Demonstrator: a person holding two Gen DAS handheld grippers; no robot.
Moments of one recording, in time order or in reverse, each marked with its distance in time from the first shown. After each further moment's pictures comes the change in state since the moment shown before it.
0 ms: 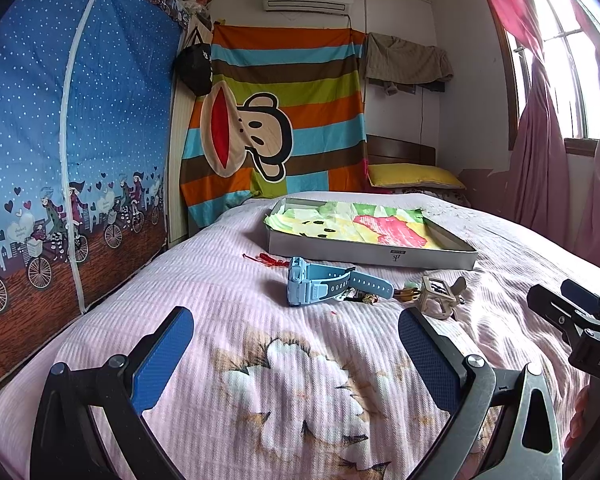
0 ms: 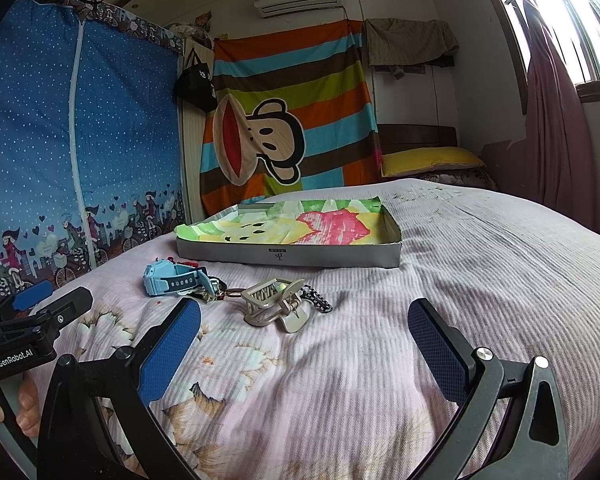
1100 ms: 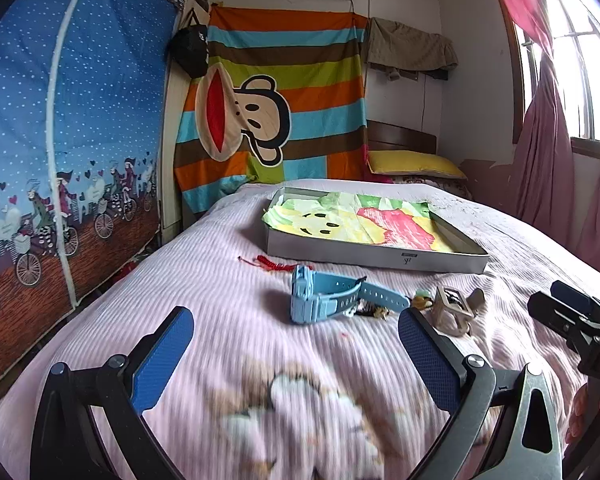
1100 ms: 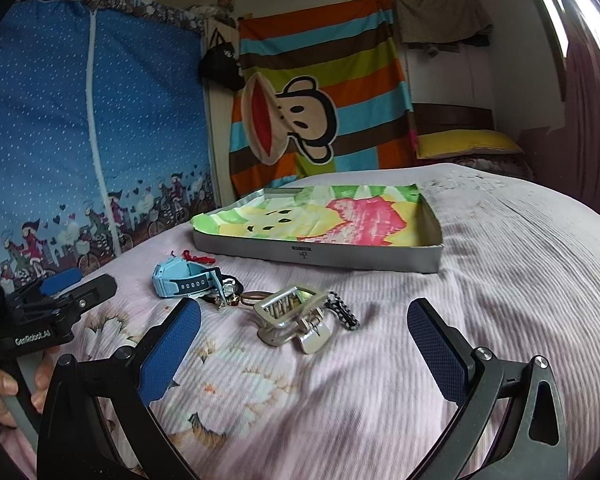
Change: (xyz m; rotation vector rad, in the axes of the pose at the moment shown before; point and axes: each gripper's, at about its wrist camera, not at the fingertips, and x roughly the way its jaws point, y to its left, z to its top) left arm 0.045 0.008 0.021 -0.005 0.069 -0.033; right arm 0.053 -0.001 0.020 -0.033 0.098 0.145
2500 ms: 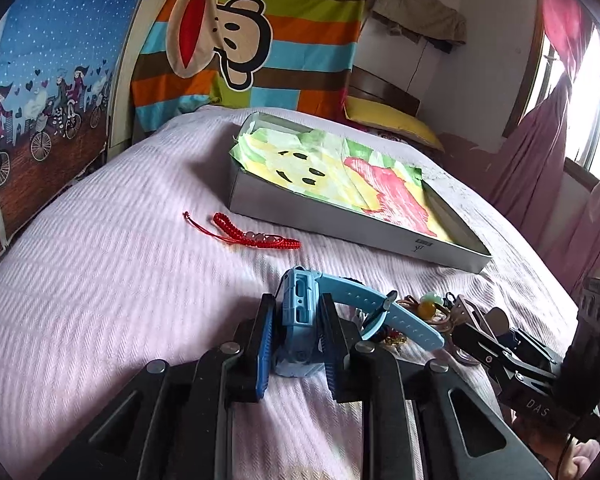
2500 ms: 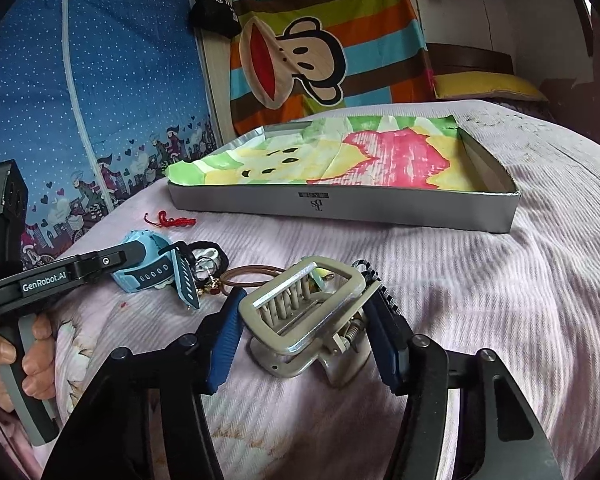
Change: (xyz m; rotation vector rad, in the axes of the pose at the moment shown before) left arm 0.108 0.027 0.011 -0.161 0.270 -0.209; right arm 0.103 0.006 -0.013 0.067 0.210 0.058
